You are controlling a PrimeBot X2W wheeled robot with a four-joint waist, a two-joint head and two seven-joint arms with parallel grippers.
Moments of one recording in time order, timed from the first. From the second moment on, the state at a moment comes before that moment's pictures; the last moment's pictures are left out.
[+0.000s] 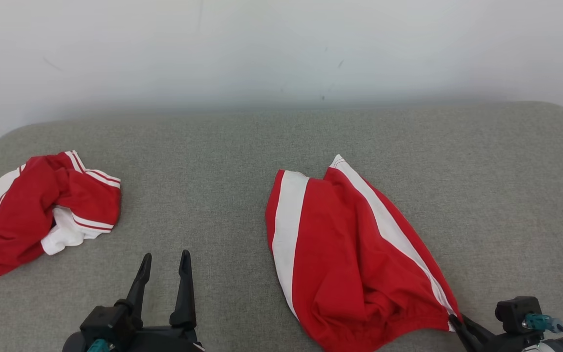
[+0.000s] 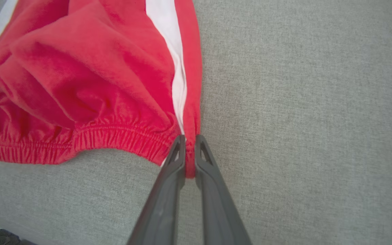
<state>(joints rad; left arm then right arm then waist) -0.07 0.07 -0.32 0.17 -0.29 0.12 -0.25 0.04 -0.36 0.24 0.24 0.48 0.07 0.17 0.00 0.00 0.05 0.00</state>
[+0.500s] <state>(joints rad) -0.09 0.07 -0.33 0.19 -0.29 0.12 -0.25 0.03 -0.37 0.13 0.08 0.51 0.03 0.11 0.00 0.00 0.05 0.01</state>
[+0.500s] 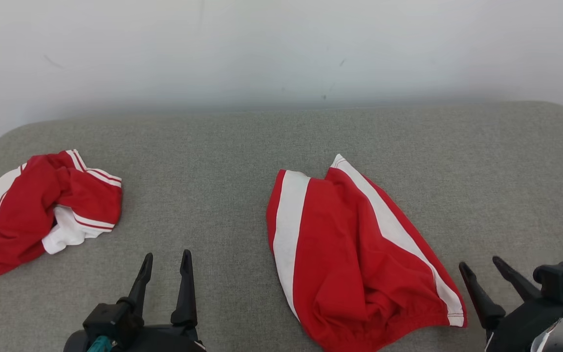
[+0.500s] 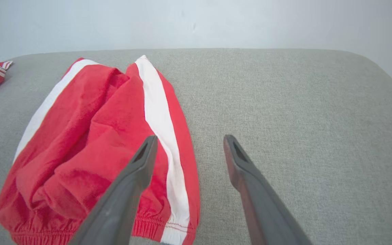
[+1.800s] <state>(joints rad) -0.09 0.06 -0.34 0.23 -0.30 0.11 -0.25 -0.05 -0.29 0.55 0.14 0.39 0.09 0.47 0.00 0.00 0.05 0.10</state>
